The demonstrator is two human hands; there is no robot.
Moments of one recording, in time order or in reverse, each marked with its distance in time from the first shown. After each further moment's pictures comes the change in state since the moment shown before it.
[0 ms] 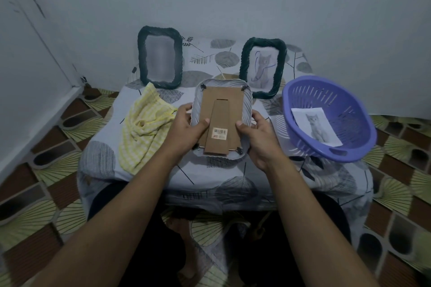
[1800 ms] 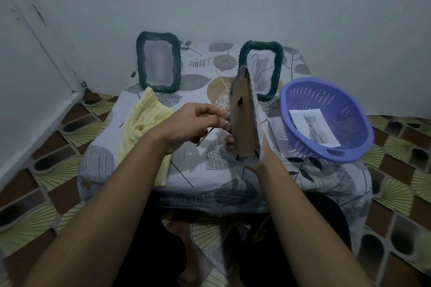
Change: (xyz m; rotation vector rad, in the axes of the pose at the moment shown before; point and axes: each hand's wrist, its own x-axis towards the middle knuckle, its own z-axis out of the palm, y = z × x) left_hand -0.020 0.081 -0.005 0.172 -0.429 -0.070; right_hand 0.013 0.006 -0.002 0.138 -0.033 0.239
